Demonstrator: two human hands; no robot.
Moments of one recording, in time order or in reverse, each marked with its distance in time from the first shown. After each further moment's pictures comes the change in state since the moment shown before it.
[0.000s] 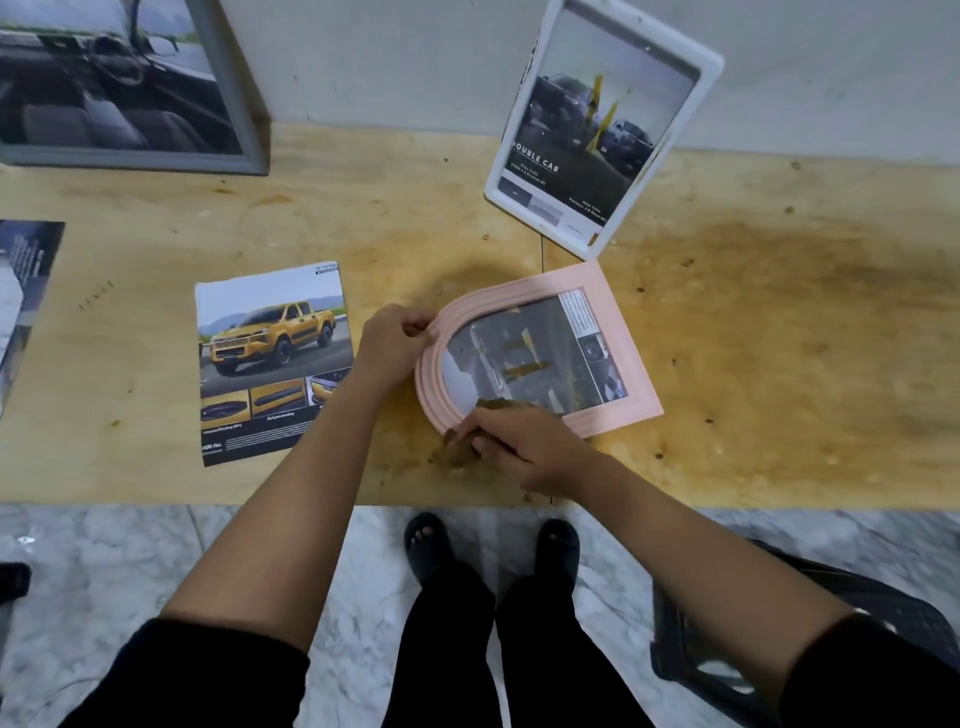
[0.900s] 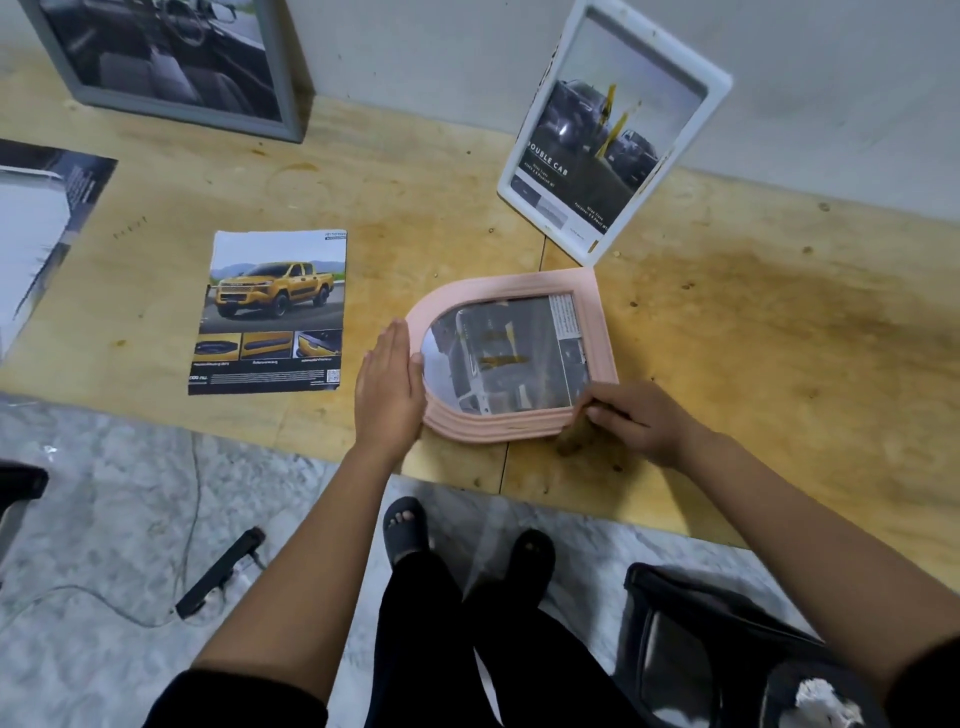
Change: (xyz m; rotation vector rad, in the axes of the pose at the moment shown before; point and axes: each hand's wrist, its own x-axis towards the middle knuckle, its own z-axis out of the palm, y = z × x) left_hand -0.077 -0.021 0.072 0.145 0.315 -0.001; right_hand -0.073 0.077 -0.106 -0.072 -0.106 0.109
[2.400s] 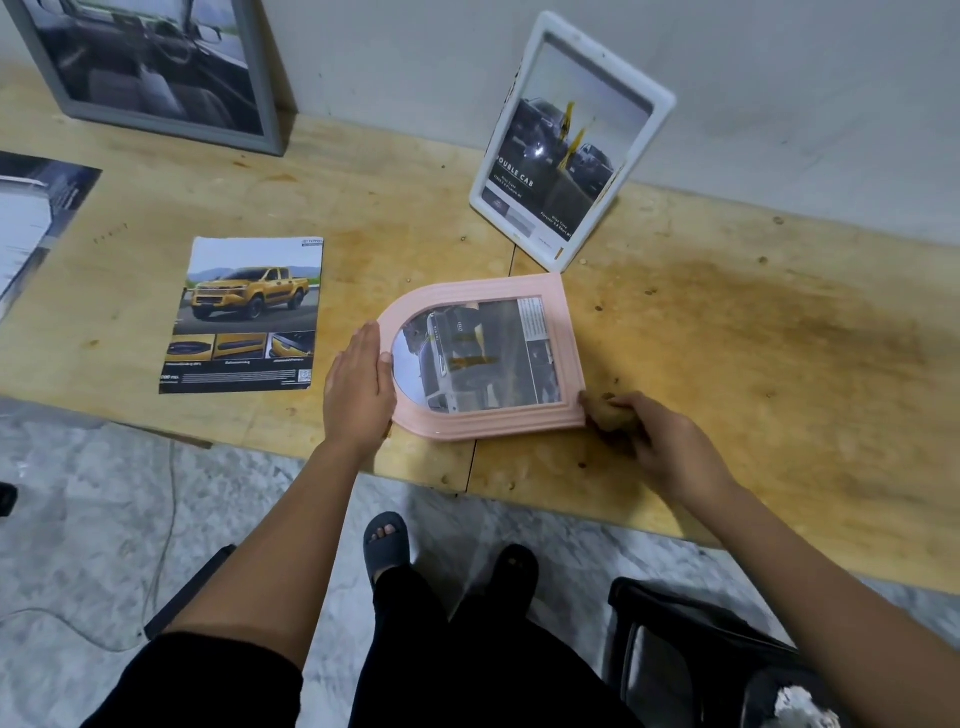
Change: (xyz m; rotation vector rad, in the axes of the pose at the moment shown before) left_hand 0.000 -0.004 0.002 0.025 0.054 0.018; right_hand -0.061 0.028 0.010 -0.192 0.293 0.326
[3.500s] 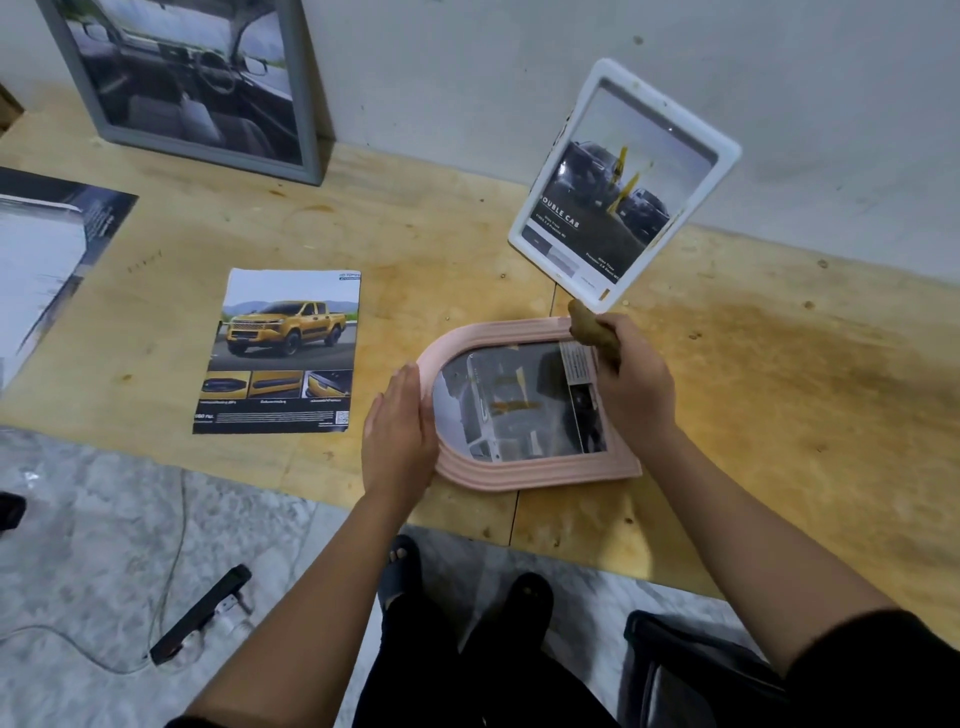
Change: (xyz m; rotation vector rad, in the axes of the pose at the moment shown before) left_hand -0.002 0.002 -0.001 0.006 0.027 0.011; right_hand 0.121 -0.083 0.014 0.144 0.455 -0.098
